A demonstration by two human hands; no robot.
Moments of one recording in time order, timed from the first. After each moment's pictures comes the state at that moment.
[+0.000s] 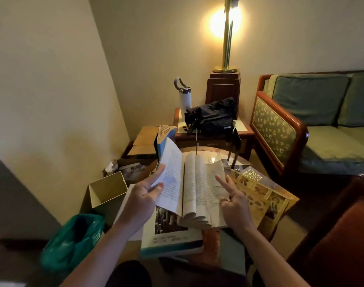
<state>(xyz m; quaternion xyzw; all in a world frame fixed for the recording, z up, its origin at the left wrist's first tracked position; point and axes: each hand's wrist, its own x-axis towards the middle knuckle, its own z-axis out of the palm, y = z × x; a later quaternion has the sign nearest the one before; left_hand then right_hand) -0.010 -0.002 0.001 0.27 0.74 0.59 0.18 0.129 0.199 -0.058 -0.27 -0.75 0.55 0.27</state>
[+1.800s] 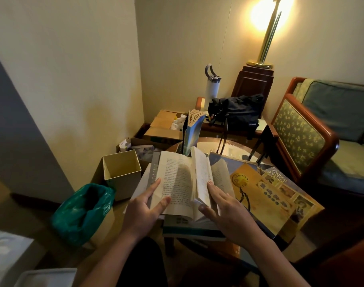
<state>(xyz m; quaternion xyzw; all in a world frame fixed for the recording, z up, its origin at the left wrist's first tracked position) -0.022 -0.089 -0.092 0.22 0.83 0.51 0.06 0.109 0.123 -0.050 -0.11 -0.96 0.25 -0.01</state>
